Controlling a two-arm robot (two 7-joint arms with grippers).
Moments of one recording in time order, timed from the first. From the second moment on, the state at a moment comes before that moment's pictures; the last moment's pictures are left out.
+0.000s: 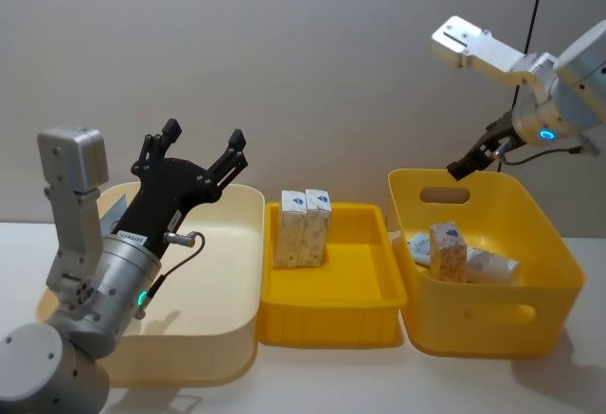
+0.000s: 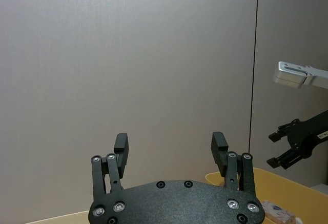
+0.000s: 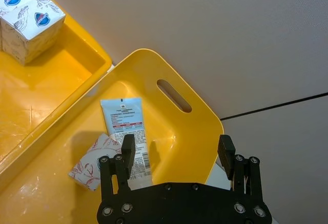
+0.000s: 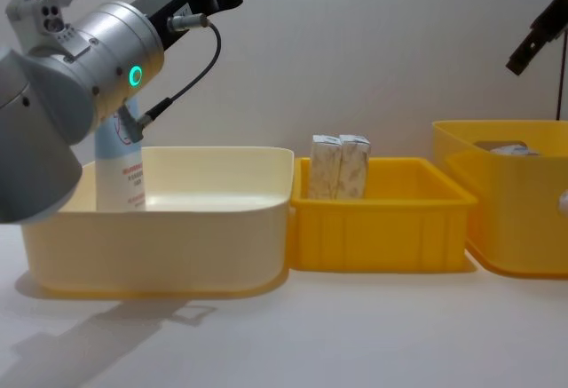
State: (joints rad) left arm -0.49 0.05 0.22 -1.34 -0.34 -0.22 -0.27; right arm 1.30 0.31 -0.65 -0.72 -0.24 0.72 0.70
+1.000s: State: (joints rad) left arm -0.49 0.05 0.22 -1.34 -0.34 -0.22 -0.27; right arm 1.30 0.31 -0.65 -0.72 -0.24 0.72 0.70
